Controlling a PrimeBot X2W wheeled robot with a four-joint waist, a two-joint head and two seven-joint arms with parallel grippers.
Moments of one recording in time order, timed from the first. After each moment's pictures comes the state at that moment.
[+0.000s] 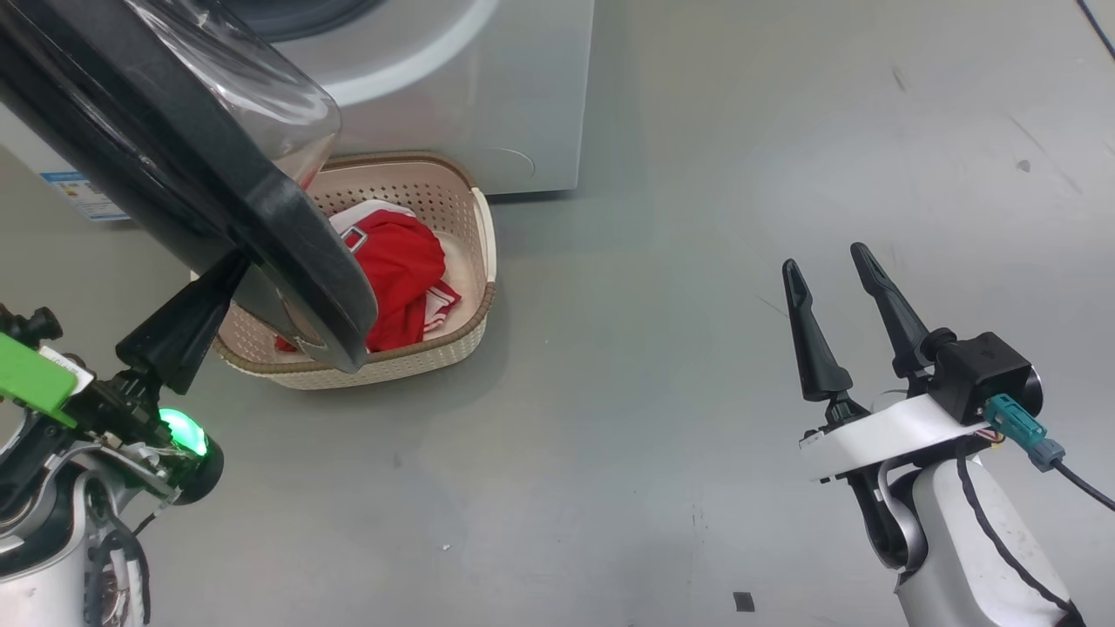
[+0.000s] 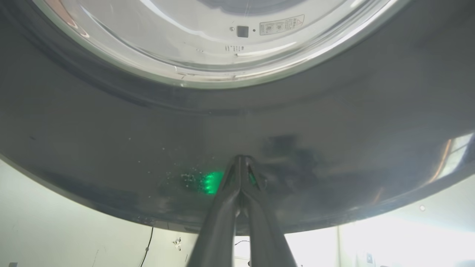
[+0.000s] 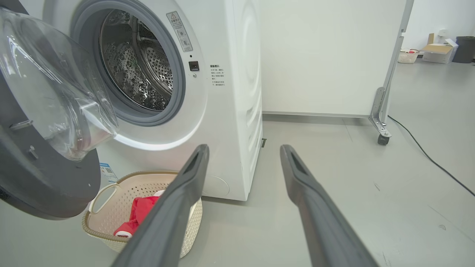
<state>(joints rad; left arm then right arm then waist) -0.32 0.07 0.20 0.04 -1.80 0.13 0.78 -0.22 -0.08 0.20 0.17 0.27 0.12 -0.25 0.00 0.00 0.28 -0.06</state>
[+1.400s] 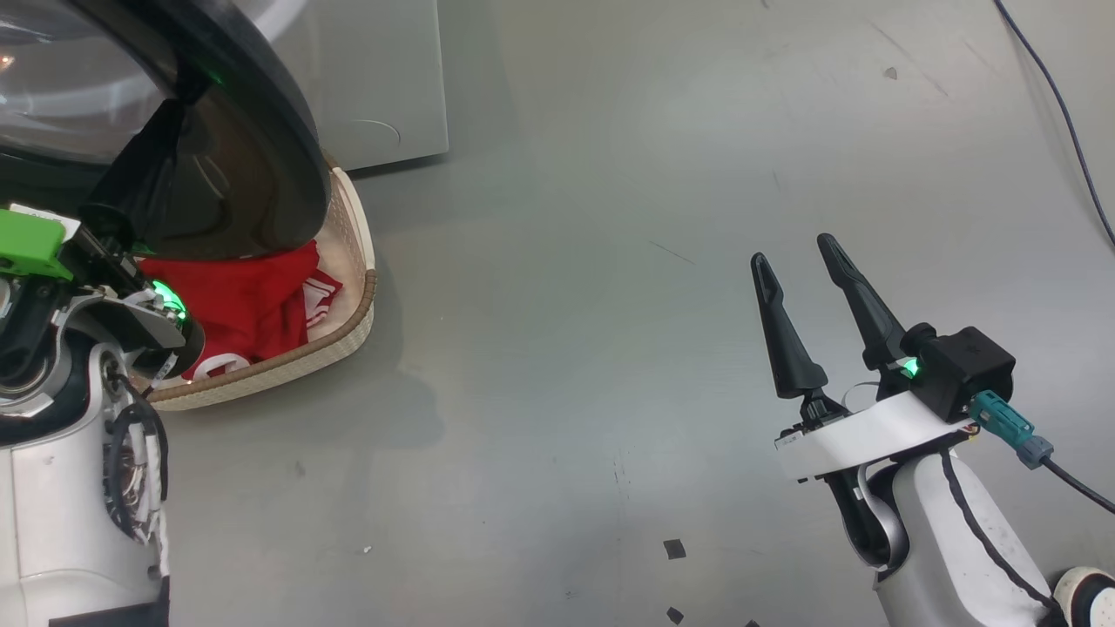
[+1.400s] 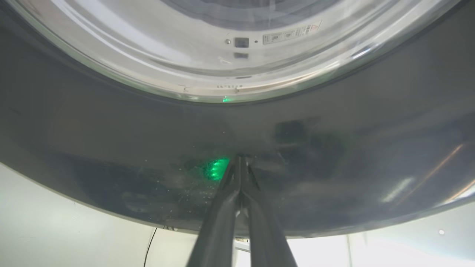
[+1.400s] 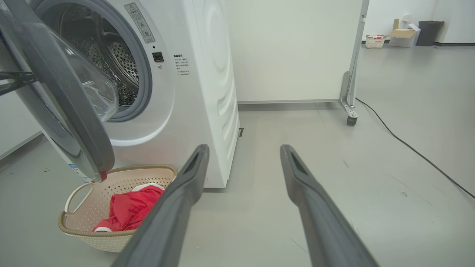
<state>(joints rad) -0.57 0.05 0.16 0.19 -1.69 0.13 0.45 -0.23 -0.05 0.23 0.14 0.30 0.12 -0.25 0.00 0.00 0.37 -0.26</state>
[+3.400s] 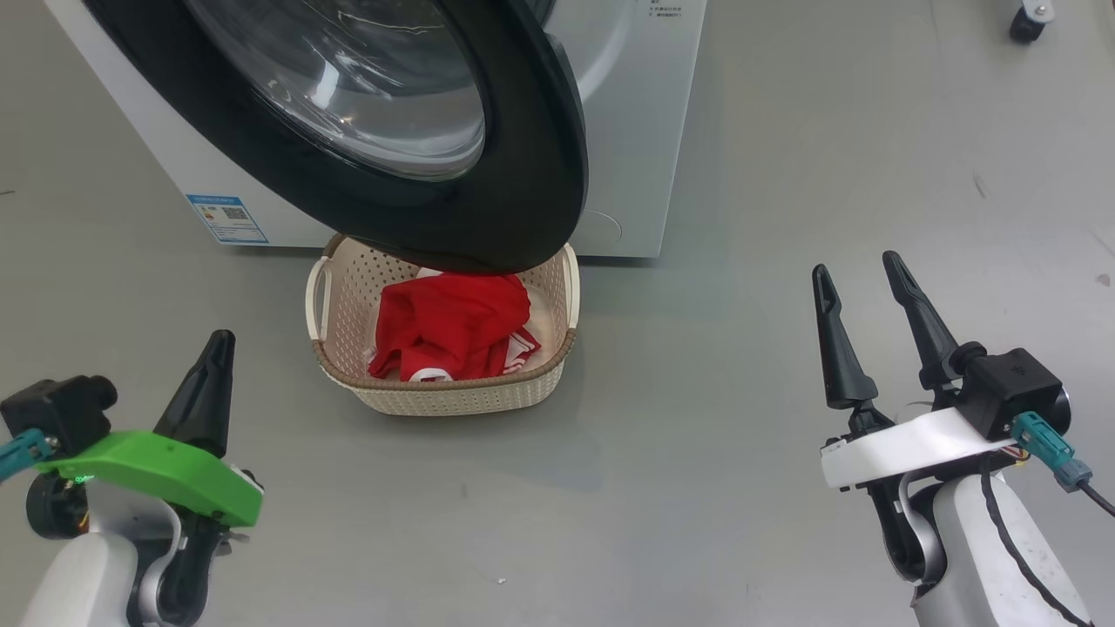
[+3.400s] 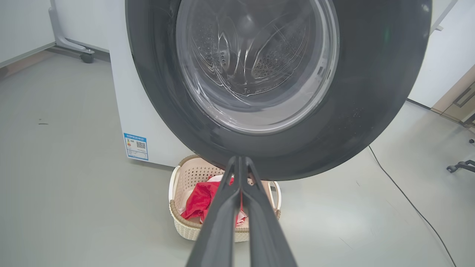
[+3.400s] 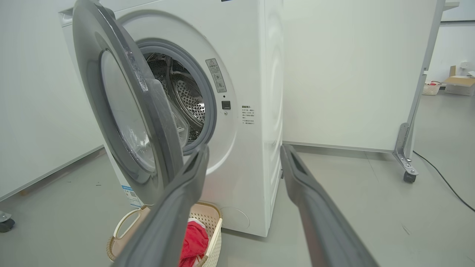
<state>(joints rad) -0.21 0.27 -0.19 0.17 -0.83 -0.11 0.02 -0.17 -0.08 0.16 0.12 0.27 0.12 -0.25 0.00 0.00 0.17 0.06</state>
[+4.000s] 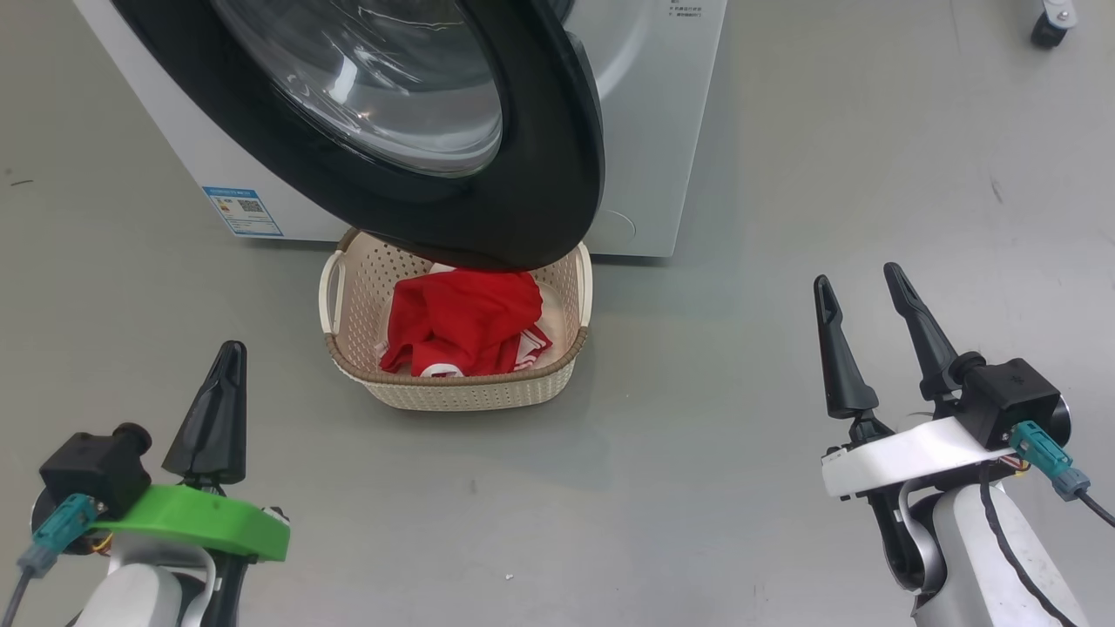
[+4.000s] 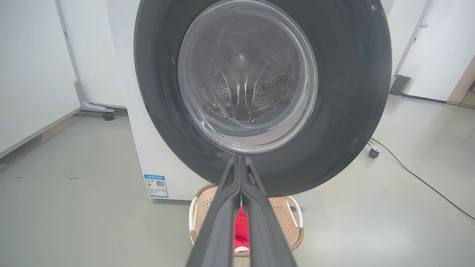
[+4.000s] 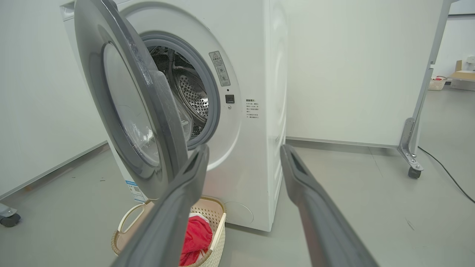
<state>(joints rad) -0.14 0.25 -0.24 0.15 -0.62 -0.09 -0.23 -0.15 -0.08 0.16 0.12 0.27 0.12 -0.25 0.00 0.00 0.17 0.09</state>
